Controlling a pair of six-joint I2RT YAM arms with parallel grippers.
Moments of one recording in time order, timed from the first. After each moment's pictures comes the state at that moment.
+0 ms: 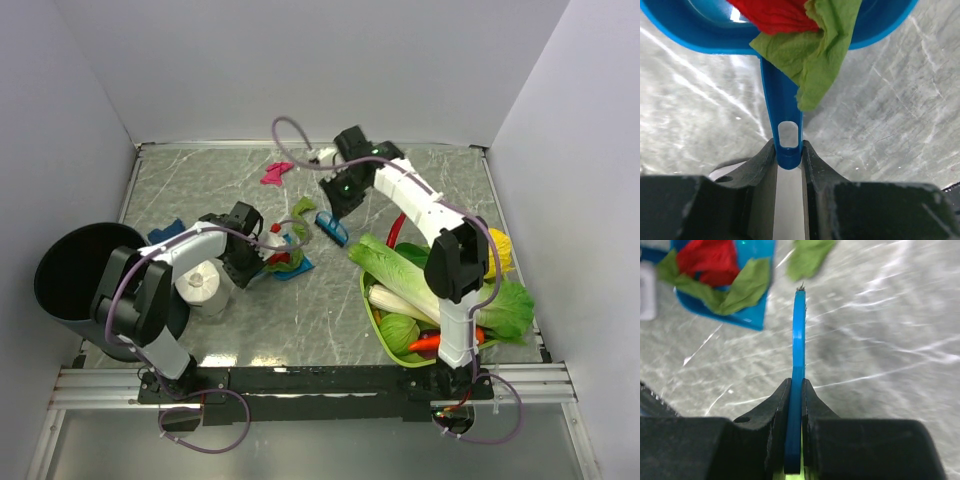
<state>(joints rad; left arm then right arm) -0.42 1.64 1.02 -0.77 0.12 0.51 0.53 2.01 1.92 -1.06 -0.27 -0.24</state>
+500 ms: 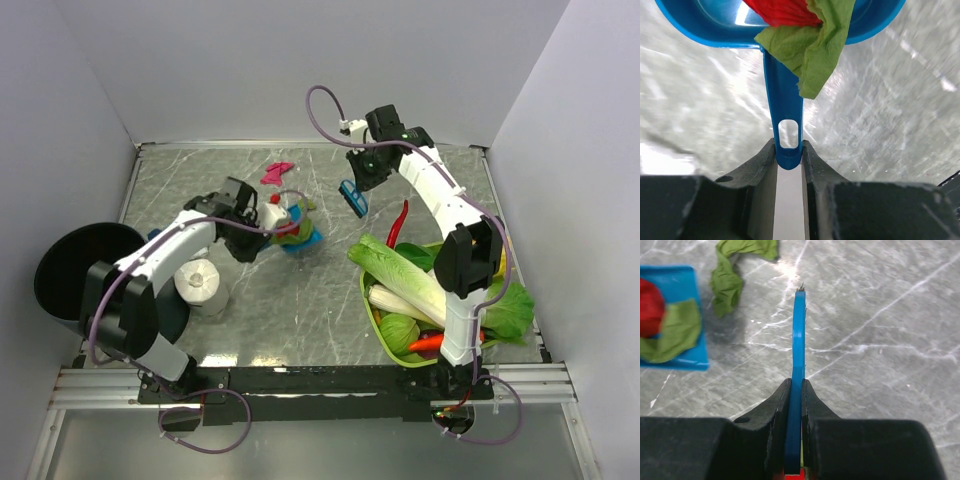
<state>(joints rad) -0.40 1.56 1.16 -0.80 0.20 0.51 0.36 2.01 2.04 -1.00 -0.20 -0.21</state>
